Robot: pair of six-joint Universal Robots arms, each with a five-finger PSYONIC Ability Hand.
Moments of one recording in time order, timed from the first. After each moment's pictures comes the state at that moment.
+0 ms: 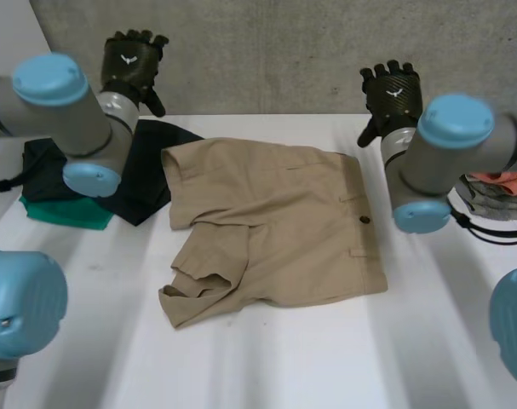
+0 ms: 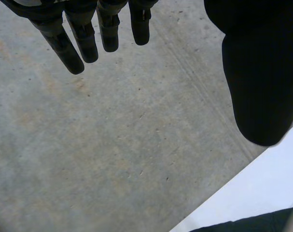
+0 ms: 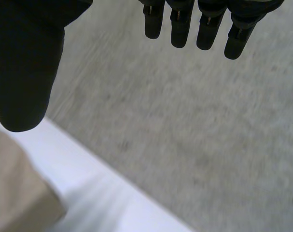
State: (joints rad) left arm 4.39 -2.65 -0.25 3.11 -1.54 3.43; right arm 1.97 -0.62 0.67 -0.19 1.67 2.84; left_hand 0.19 0.21 0.21 0.20 0.05; right_hand 0.23 0.21 0.21 0.22 0.05
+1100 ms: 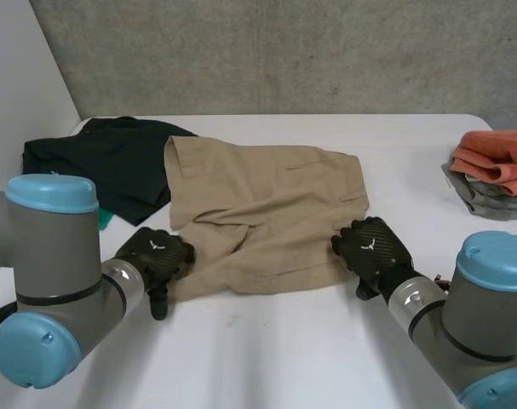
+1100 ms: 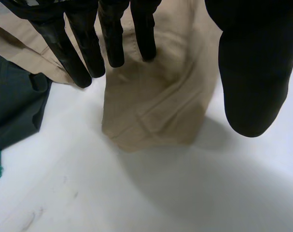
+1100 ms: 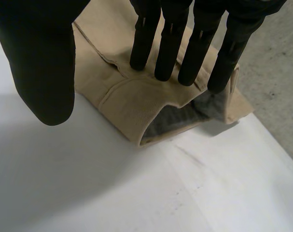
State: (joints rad) left arm 4.26 -2.01 -1.61 3.02 -1.58 3.61; right arm 1.96 -1.11 1.86 -0.43 1.35 2.55; left_hand 0.35 0.37 0.37 0.36 0.18; right_hand 0.57 0.58 0.59 0.58 0.41
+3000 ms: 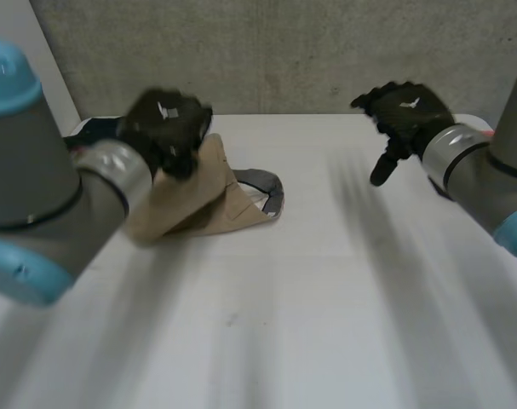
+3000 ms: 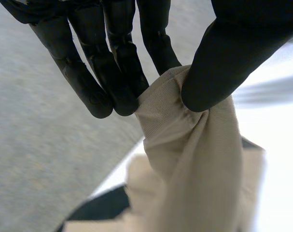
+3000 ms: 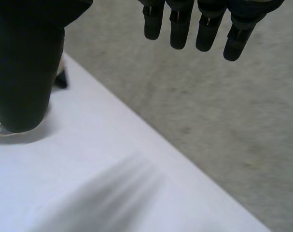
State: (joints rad) left arm 4.20 -1.87 -1.32 3.09 -1.50 3.57; right arm 1.92 -1.11 1.12 0.13 1.39 2.80; left_hand 1.17 1.19 1.19 1.19 0.98; right_hand 0.23 0.22 0.22 0.23 0.05
